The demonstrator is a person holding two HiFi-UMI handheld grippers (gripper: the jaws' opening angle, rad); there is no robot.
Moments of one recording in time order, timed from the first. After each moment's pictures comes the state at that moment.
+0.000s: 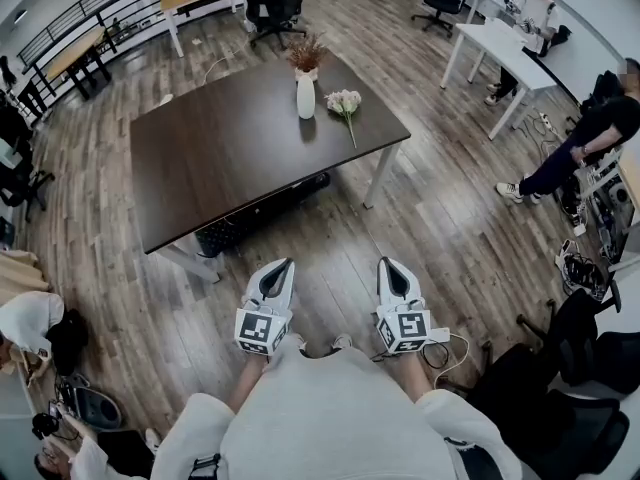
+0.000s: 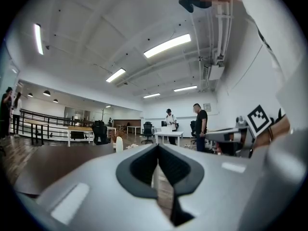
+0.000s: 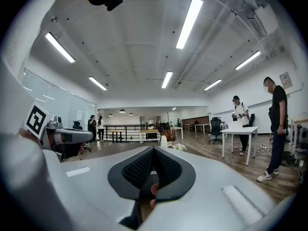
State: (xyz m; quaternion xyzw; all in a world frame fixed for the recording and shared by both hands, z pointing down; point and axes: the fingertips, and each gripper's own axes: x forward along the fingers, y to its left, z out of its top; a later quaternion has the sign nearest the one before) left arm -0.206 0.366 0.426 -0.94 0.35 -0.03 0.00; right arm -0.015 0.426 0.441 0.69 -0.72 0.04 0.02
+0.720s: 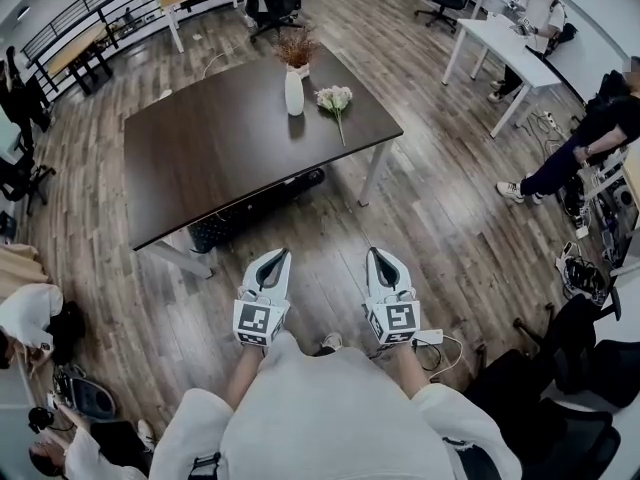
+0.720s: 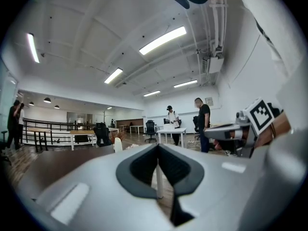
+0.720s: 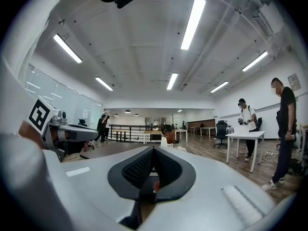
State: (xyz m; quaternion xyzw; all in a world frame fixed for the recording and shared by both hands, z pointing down) left arm -0.141 0.355 0.430 -0.93 0.37 -0.06 0.03; right arm 0.032 0.404 0.444 0.66 -0.75 0.02 0.03
